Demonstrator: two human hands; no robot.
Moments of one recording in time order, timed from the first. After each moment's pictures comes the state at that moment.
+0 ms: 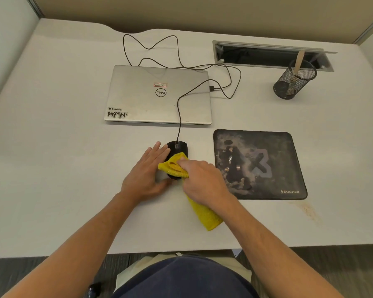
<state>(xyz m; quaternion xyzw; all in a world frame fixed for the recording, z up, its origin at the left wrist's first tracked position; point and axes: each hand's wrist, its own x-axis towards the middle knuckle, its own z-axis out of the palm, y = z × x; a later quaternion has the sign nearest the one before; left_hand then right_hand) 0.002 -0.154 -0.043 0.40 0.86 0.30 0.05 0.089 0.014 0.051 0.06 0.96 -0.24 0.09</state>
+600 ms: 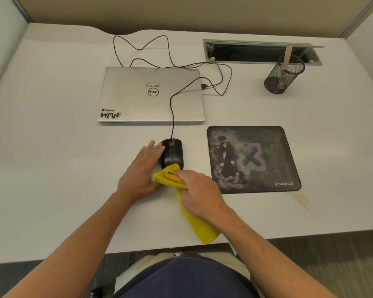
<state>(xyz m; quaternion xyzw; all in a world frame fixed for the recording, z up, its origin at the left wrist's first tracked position) 0.001 -0.155 -0.042 0.40 0.87 0.29 0.07 0.126 0.004 0.038 0.08 0.94 -0.33 0.08</state>
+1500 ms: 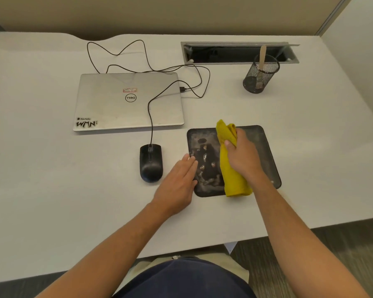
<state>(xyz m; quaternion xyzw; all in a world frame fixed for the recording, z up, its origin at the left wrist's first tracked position) 0.076 -0.038 -0.027 0.45 0.85 0.26 0.08 0.109 0.173 0.032 0.34 0.89 -0.31 -0.03</state>
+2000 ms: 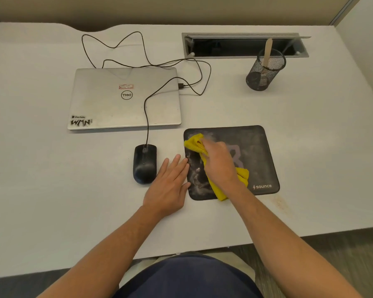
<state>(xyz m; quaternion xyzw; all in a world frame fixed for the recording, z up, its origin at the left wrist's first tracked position) 0.069 -0.040 -0.044 0.45 0.88 0.16 0.08 0.095 0.145 -0.003 0.15 0.95 -0.26 -0.06</state>
